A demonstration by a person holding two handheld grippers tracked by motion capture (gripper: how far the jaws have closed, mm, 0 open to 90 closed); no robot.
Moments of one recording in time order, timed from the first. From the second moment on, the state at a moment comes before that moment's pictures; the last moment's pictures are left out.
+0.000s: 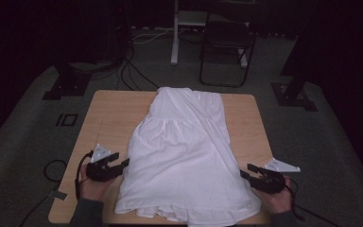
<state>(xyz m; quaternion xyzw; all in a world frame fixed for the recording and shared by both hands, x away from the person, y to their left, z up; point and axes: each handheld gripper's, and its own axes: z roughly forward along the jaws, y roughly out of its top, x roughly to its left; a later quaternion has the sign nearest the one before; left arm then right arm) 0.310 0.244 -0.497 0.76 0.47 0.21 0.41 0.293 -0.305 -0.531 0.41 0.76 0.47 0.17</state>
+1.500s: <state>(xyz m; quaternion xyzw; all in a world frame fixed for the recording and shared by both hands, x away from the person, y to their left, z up) 0.393 0.225 -0.551 0.77 0.52 0.18 0.34 0.476 -0.250 -0.561 0.55 0.72 0.38 0.19</state>
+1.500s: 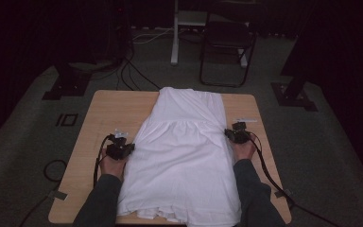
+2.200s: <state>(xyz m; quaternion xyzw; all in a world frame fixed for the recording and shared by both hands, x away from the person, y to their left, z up) 0.252 0.238 -0.552 0.80 0.48 0.15 0.34 0.328 -0.270 -0.565 0.50 0.77 0.38 0.14</state>
